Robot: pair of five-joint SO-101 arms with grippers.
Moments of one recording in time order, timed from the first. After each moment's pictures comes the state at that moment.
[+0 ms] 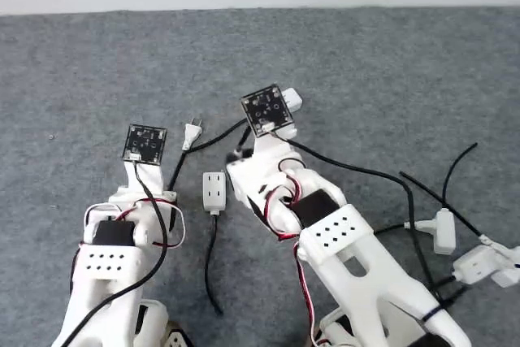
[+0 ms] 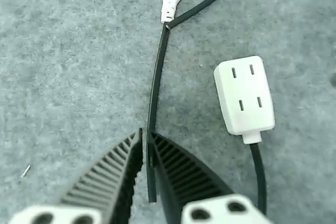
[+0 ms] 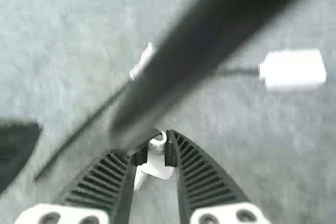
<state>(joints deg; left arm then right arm) -2.6 -48.7 71.9 49.8 2.3 -34.4 -31.6 49.8 29.1 -7.9</state>
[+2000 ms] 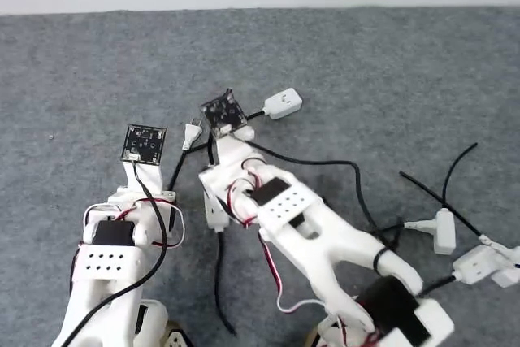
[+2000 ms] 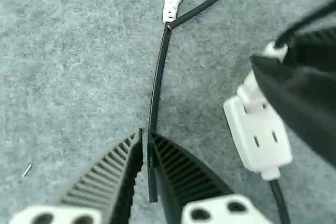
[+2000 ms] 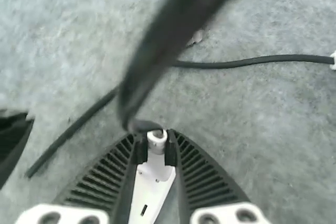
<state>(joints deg) -3.0 -48.7 71.9 49.8 2.4 -40.5 -8.3 42.9 23.0 -7.0</state>
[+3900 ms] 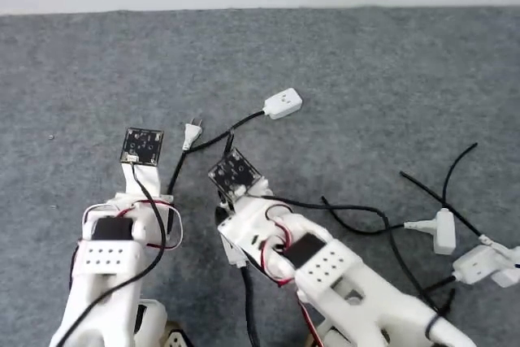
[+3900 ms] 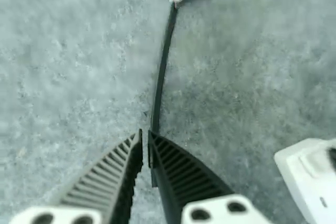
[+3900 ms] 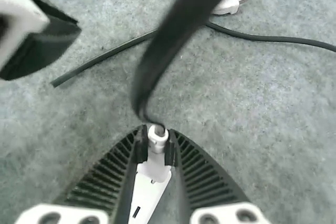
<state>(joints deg) -4.3 -43.0 70.8 51.6 2.4 -44.1 -39.0 72.2 20.6 4.6</state>
